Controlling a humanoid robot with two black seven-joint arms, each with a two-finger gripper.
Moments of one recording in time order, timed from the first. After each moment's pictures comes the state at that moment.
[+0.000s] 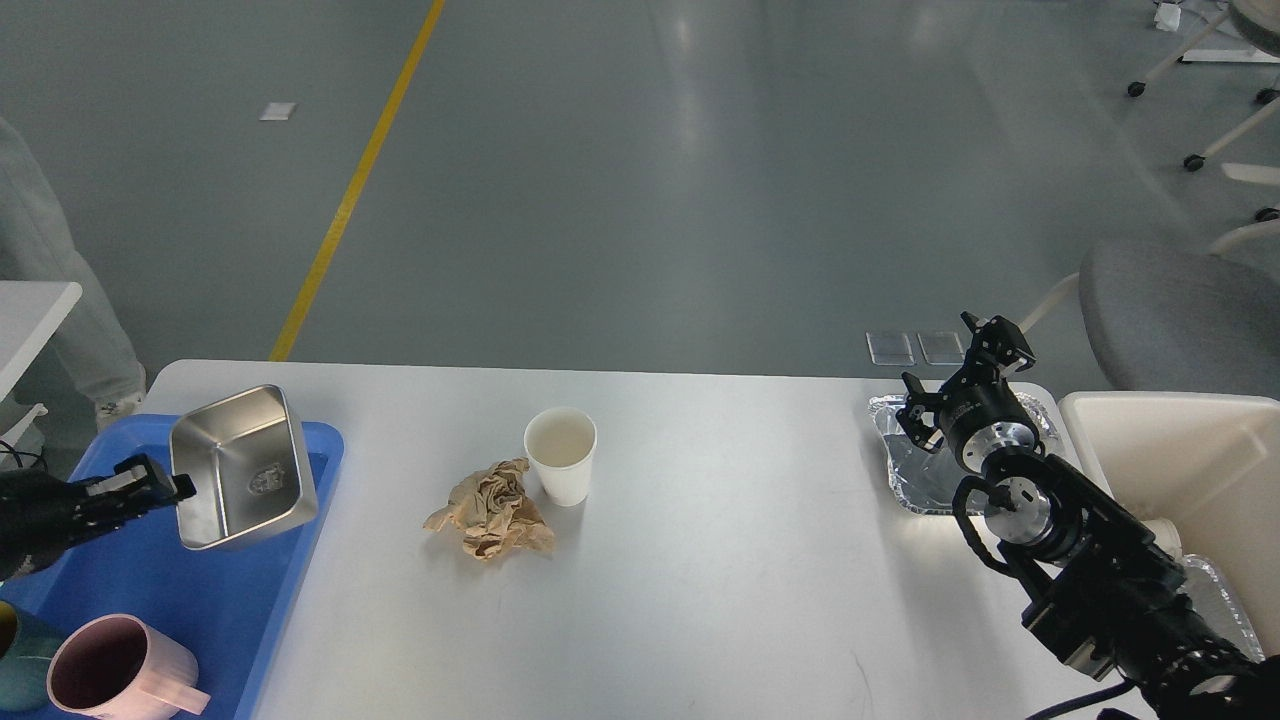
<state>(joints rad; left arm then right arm) -0.37 1.25 -0.63 -1.52 0.83 -0.34 0.08 0.56 -0.13 1.11 0.61 -0.26 0.09 0.23</state>
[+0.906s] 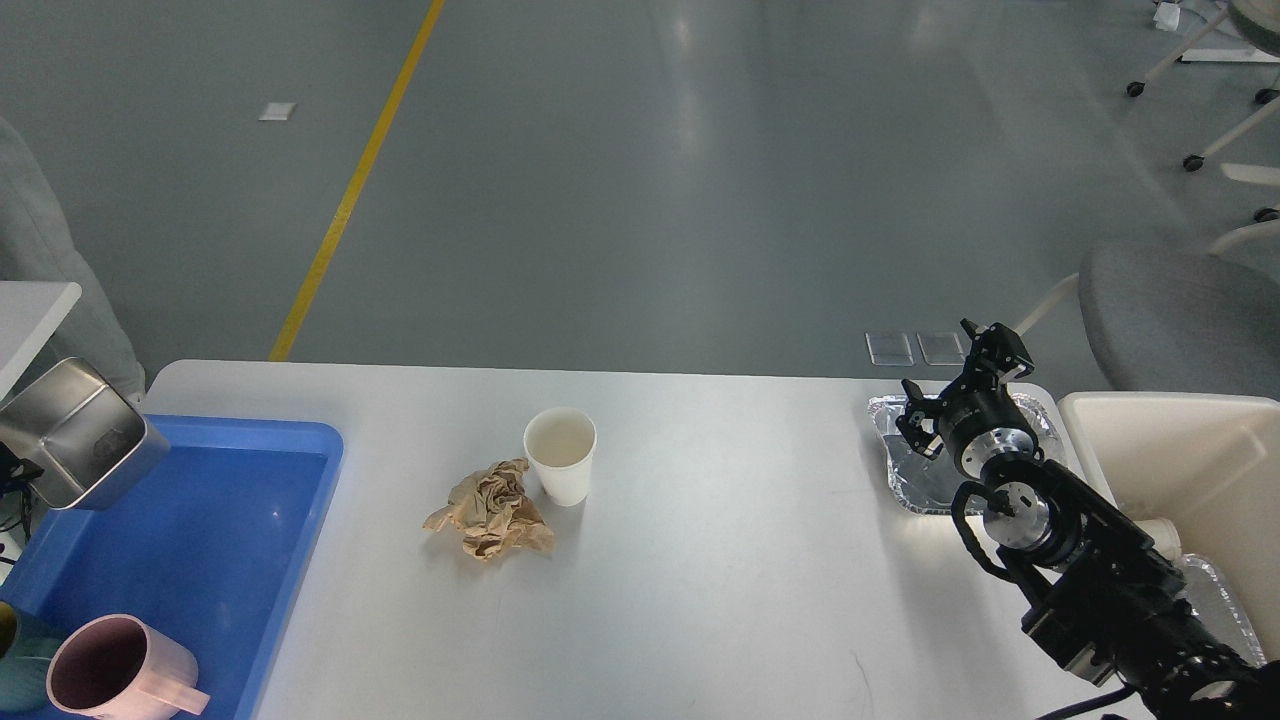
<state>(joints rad) -0.37 0.96 -0.73 -0.89 0.74 -0.40 0.05 0.55 -0.13 1.11 0.62 -0.26 0.08 0.22</state>
